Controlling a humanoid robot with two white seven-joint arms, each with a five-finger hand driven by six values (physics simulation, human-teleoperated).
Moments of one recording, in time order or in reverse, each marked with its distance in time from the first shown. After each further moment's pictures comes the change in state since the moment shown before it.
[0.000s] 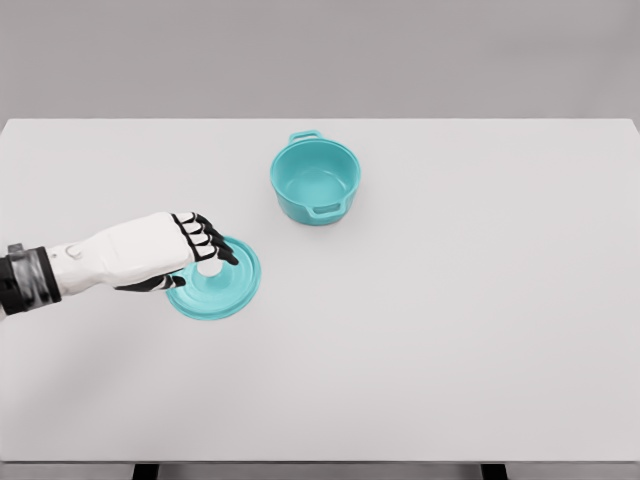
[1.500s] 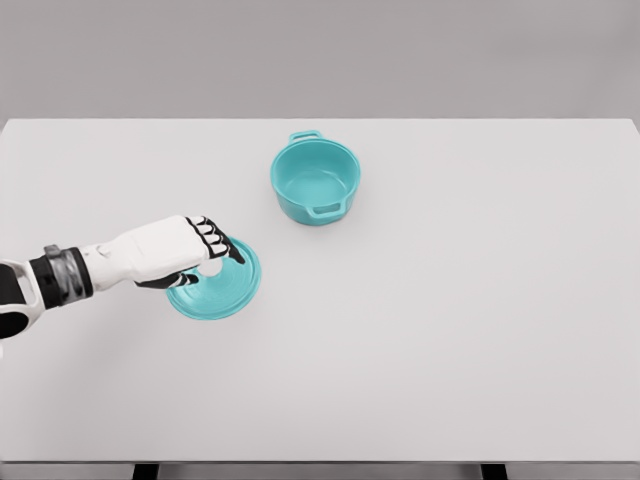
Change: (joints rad) left arm -0.044 -0.117 -0.037 0.149 -0.116 0.000 -0.001; right arm 0.000 0.000 0.000 0.000 0.000 0.000 0.000
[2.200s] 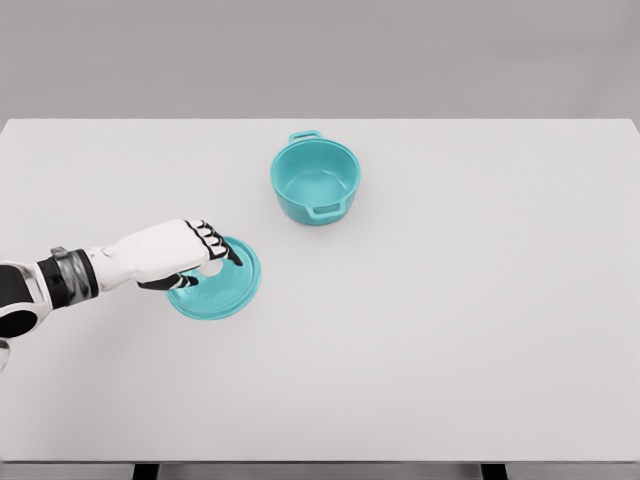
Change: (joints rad) left arm -0.011 -0.025 -0.011 0.066 -0.023 0.000 0.000; right arm 0.000 0.000 0.000 0.000 0.000 0.000 0.000
